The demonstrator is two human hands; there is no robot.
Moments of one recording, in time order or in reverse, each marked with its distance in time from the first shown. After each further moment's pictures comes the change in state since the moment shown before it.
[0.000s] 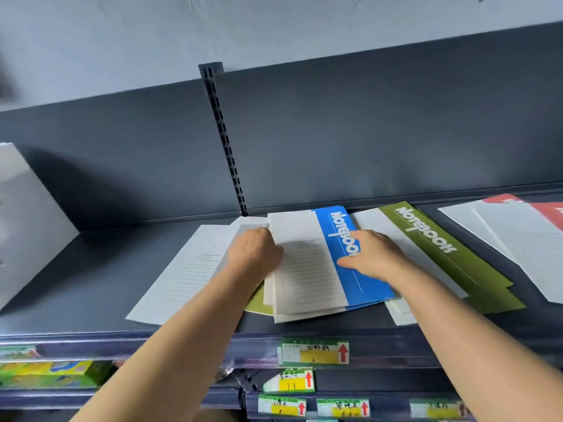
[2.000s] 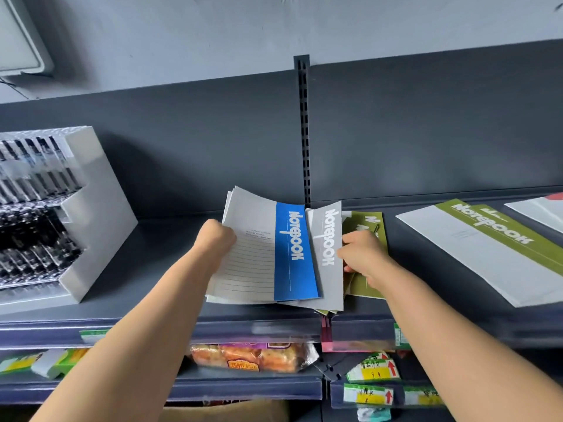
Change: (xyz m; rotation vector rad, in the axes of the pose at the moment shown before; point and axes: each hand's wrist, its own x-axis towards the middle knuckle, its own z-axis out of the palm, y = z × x) left_hand 0.025 -0.224 -0.053 -0.796 0.104 -0.334; right_hand -0.012 -0.154 0.107 0.553 0.082 0.143
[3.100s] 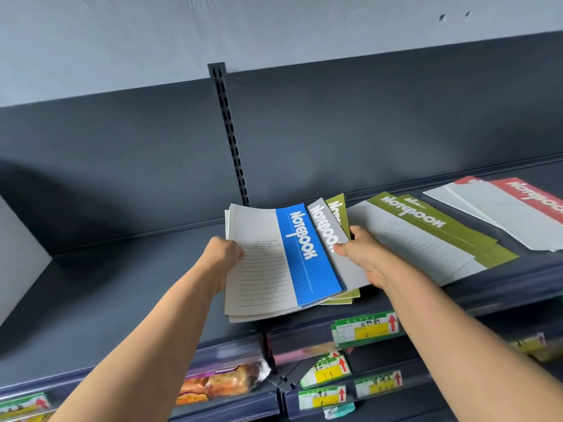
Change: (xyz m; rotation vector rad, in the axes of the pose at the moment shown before) left_hand -0.046 0.046 0.091 -0.192 -0.349 -0.017; right_hand 0.003 0.042 -0.091 0.293 0.025 0.149
